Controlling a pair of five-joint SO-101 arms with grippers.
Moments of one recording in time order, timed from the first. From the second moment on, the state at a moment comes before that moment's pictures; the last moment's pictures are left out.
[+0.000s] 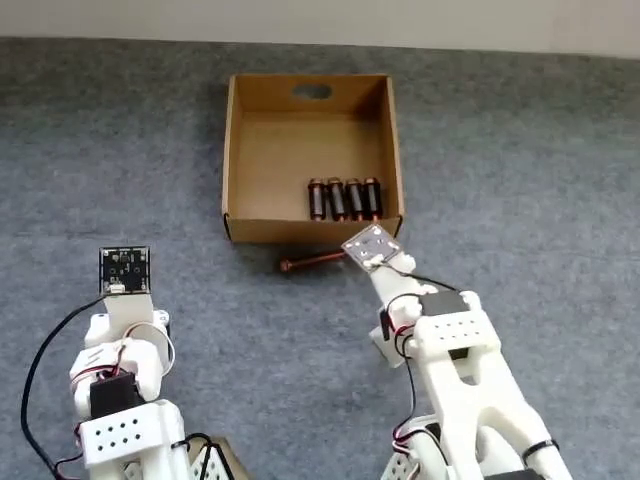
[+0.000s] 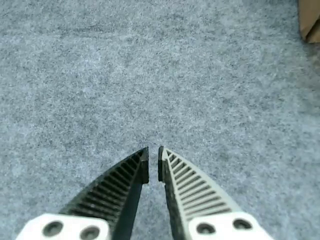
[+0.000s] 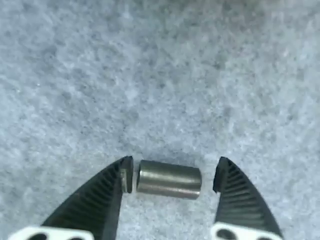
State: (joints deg) left arm -24.1 -88.7 95.5 51.4 -12.6; right arm -15.0 -34.6 65.0 54.3 29.5
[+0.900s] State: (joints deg) left arm -24.1 -88.7 95.5 51.4 -12.6; right arm -9.8 -35.5 57.5 74.8 96.4
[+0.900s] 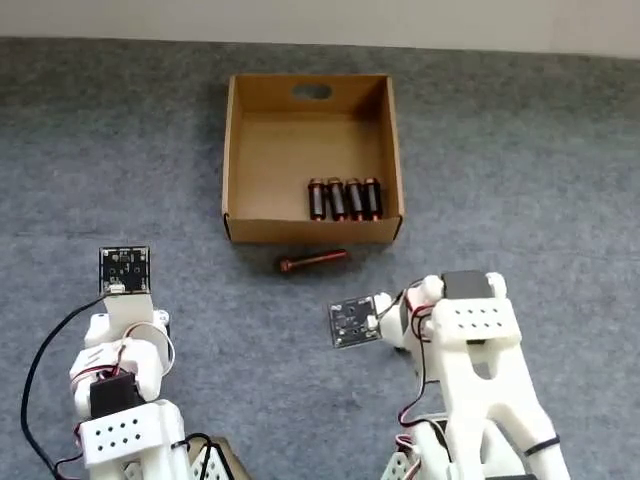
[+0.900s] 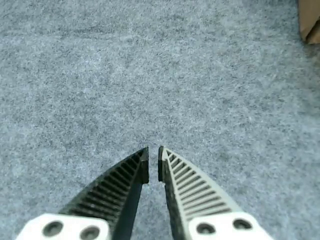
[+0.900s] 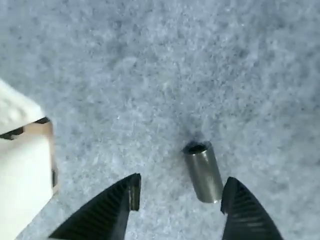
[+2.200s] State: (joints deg) left arm -24.1 -88.7 95.5 51.4 -12.6; right arm -10.5 -35.4 65.9 51.4 42.0
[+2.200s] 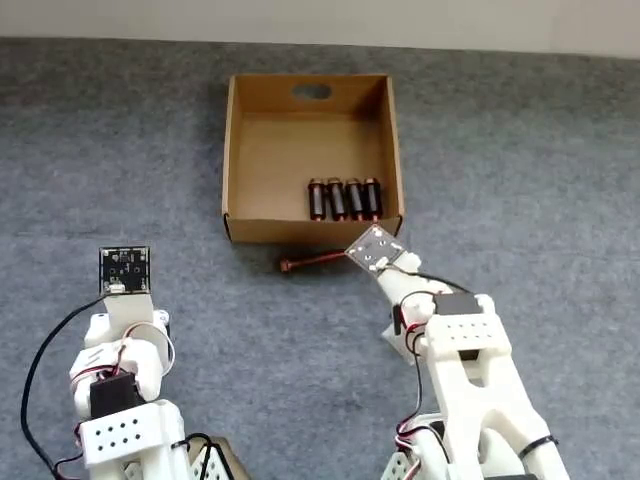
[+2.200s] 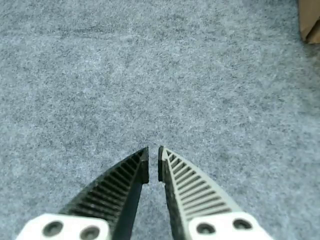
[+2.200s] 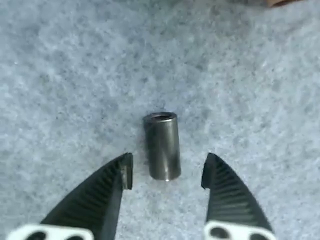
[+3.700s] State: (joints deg) left arm -24.1 -88.7 95.5 51.4 -12.6; right arm -11.6 -47.2 61.6 51.3 24.1
